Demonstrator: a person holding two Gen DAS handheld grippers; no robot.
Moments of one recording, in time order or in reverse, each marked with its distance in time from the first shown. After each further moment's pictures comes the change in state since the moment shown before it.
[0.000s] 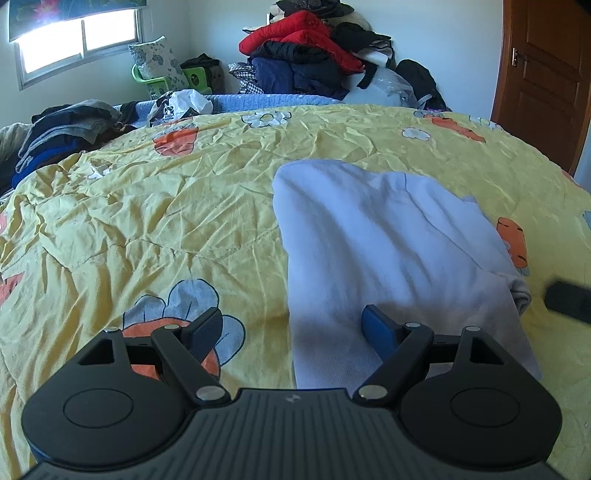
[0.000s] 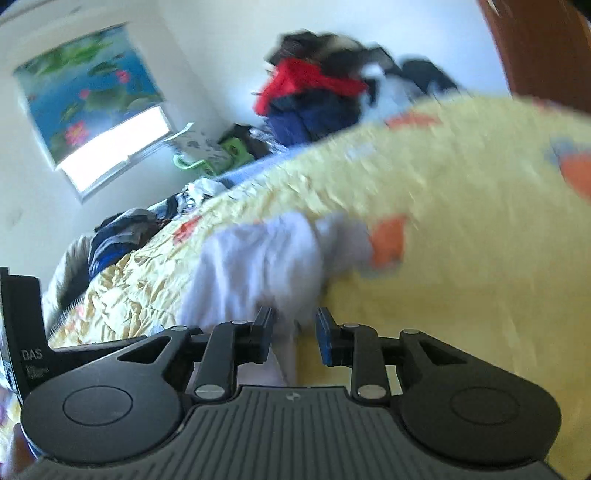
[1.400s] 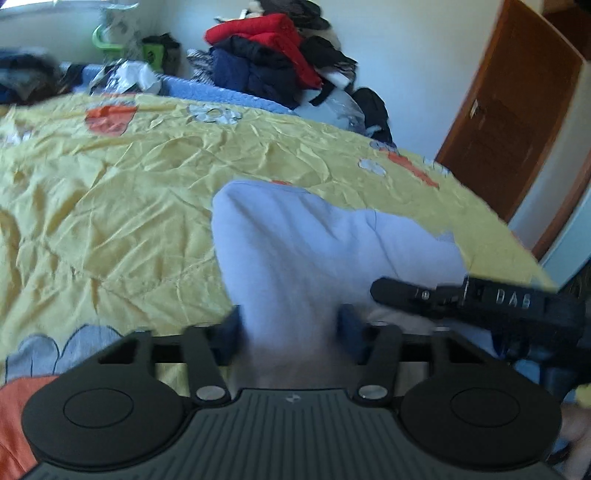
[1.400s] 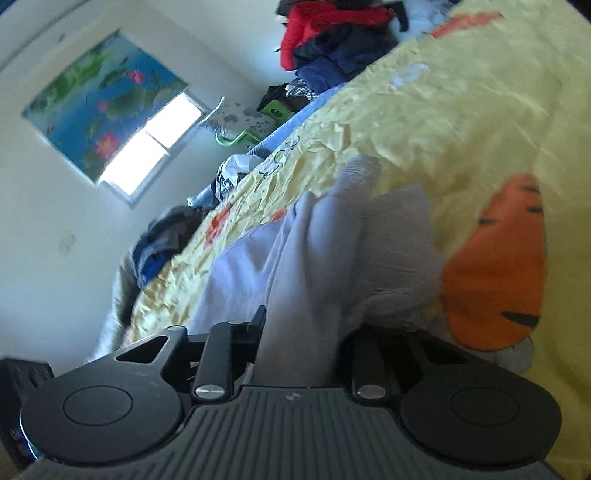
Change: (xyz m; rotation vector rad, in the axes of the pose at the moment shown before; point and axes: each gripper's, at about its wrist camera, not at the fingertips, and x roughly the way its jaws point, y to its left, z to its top) left arm 0.062 0.026 0.027 -0.196 -0.026 -0.337; right arm 0.149 -0.051 0.038 0.260 0.170 0.286
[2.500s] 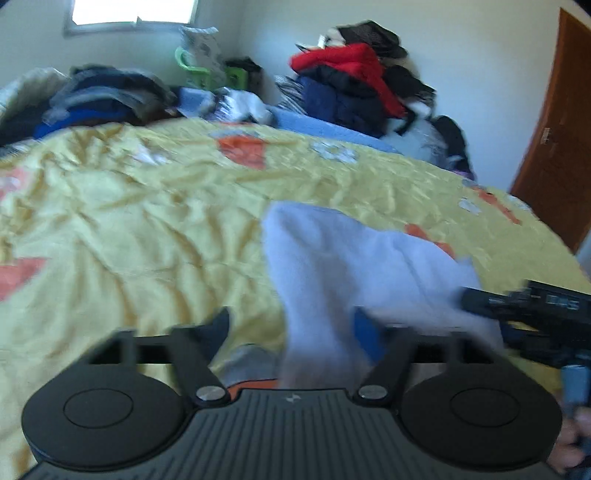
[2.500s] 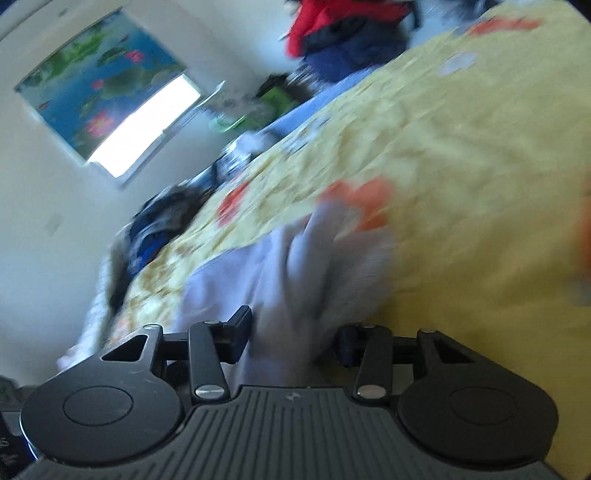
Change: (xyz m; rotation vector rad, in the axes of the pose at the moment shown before) left arm -0.074 0.066 0.006 -0.018 -0.102 0.305; right arm 0.029 0.070 -0.022 -0.057 -0.014 -0.127
